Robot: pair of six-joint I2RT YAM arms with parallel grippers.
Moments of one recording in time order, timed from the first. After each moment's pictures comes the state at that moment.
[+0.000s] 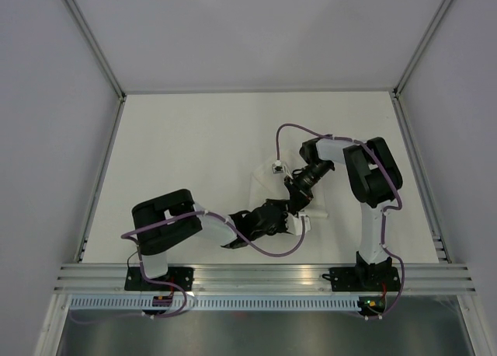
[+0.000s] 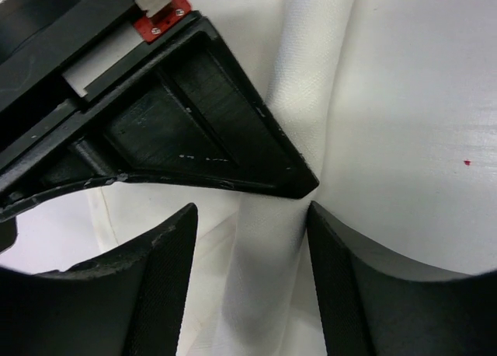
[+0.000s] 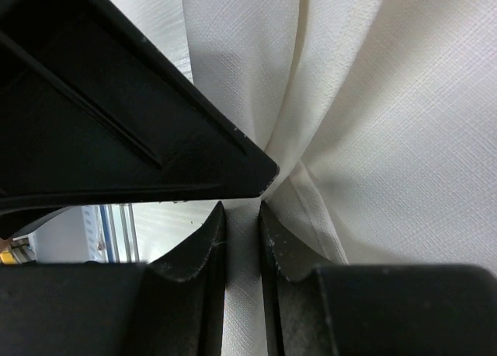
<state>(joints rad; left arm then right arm) -1.20 1.83 0.70 0.66 -0.24 0.63 0.35 2.09 1.27 -1.09 -0.90 -1.01</state>
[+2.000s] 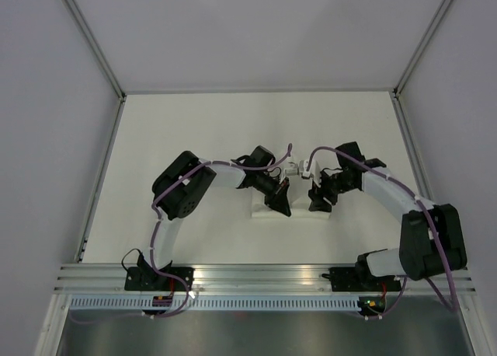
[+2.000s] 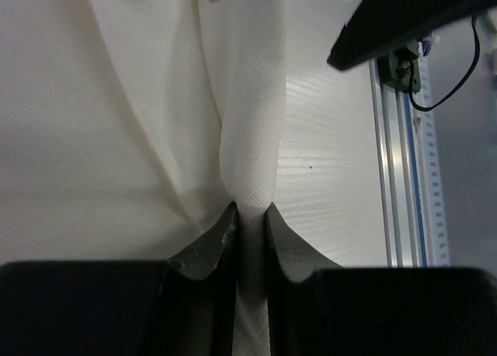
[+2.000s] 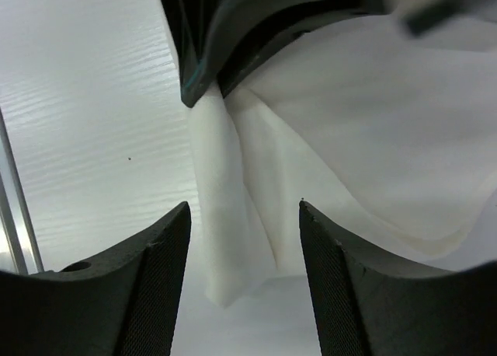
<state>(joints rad) -0.75 2.14 1.22 -0.01 1.03 0.14 0.18 1.44 0.87 -0.76 -0.75 -1.00</state>
